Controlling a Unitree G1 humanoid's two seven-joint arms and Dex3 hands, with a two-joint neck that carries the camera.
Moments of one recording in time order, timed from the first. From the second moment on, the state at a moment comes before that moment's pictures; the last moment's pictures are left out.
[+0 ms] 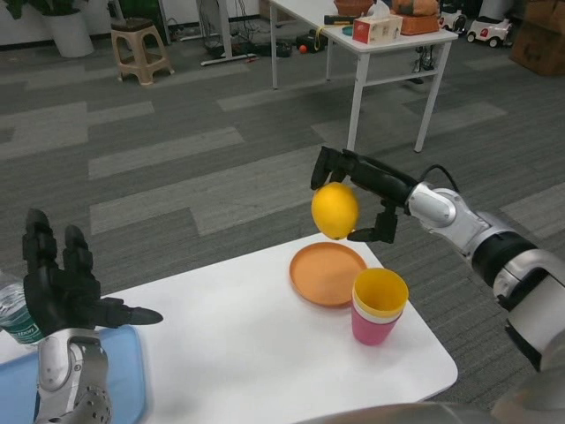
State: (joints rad) left arm -0.45 0.17 -0.44 0.82 -0.89 -0.87 0.06; right arm -0.50 -0.82 0.35 0.73 0.01 -0.73 0.12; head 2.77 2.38
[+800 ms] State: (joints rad) left arm -0.46 0.15 -0.45 0.83 -0.89 -0.87 0.06; right arm -0.87 -0.67 0.96 1.14 0.00 -0.70 0.03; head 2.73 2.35
